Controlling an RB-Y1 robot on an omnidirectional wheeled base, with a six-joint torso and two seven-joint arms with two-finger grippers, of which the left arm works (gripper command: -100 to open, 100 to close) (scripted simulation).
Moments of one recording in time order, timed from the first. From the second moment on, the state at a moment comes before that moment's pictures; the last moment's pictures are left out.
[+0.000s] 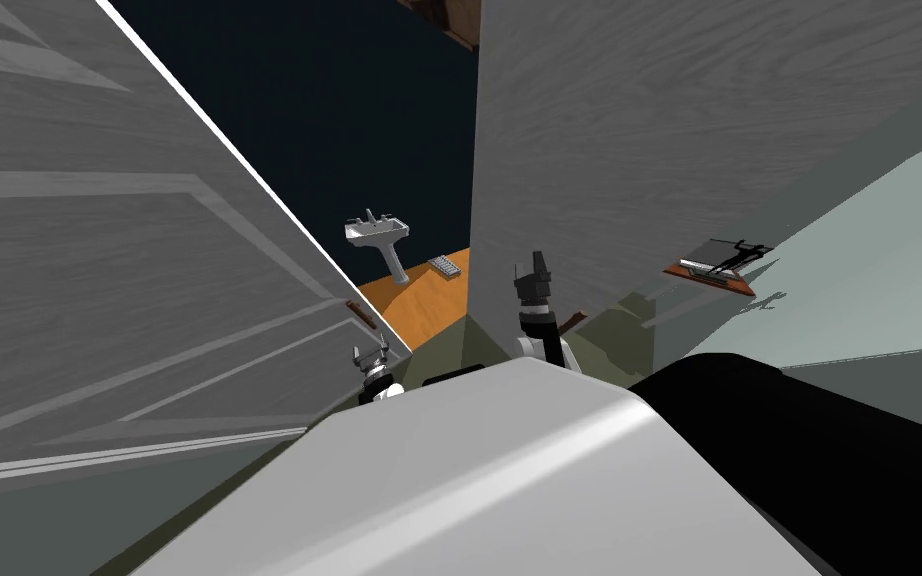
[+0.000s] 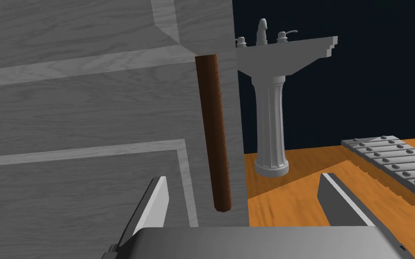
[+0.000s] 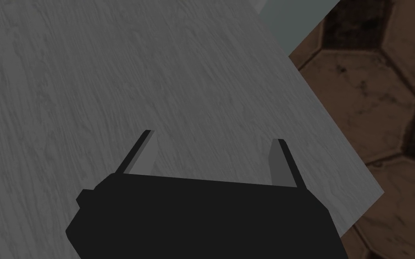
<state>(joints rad) 0.20 0.21 -0.28 -1.16 0.93 -0.90 0.93</state>
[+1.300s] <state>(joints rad) 0.17 0.32 -0.31 -0.95 1.03 -0.94 1.15</state>
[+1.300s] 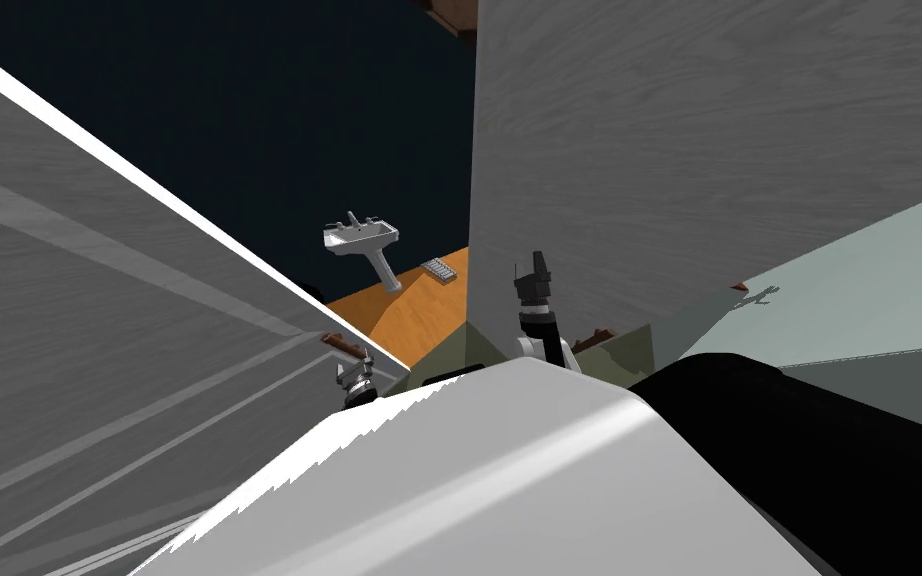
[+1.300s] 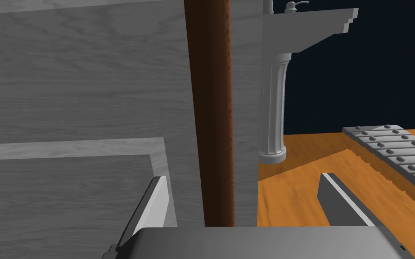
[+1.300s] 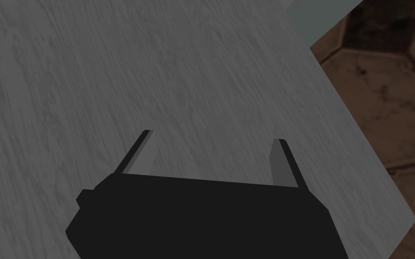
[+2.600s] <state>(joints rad) 0.17 0.41 -0.29 -0.89 1.03 -0.94 1.27</state>
